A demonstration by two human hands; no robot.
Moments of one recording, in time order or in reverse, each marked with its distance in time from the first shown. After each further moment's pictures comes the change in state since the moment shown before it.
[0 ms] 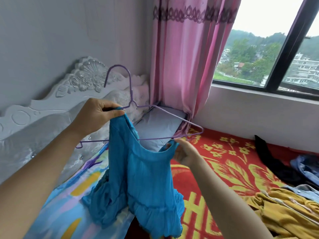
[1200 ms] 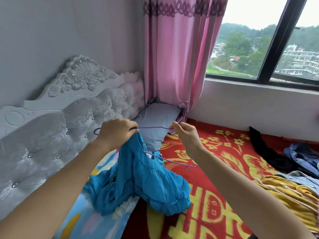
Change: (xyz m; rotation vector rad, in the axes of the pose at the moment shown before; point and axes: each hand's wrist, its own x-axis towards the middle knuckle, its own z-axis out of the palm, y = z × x) left_hand -0.024 0.020 0.078 0.785 -0.277 -0.008; right_hand -0.088 -0.021 0.011 -0.481 0.177 -0.669
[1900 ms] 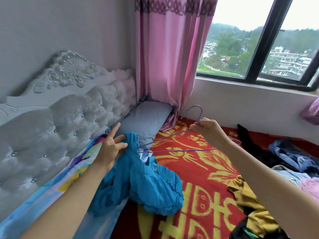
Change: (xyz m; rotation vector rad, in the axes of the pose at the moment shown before) left_hand -0.032 0.014 0.079 -1.692 0.007 -0.567; right_hand 0.017 0.015 -0.107 -0.517 -0.030 -0.172
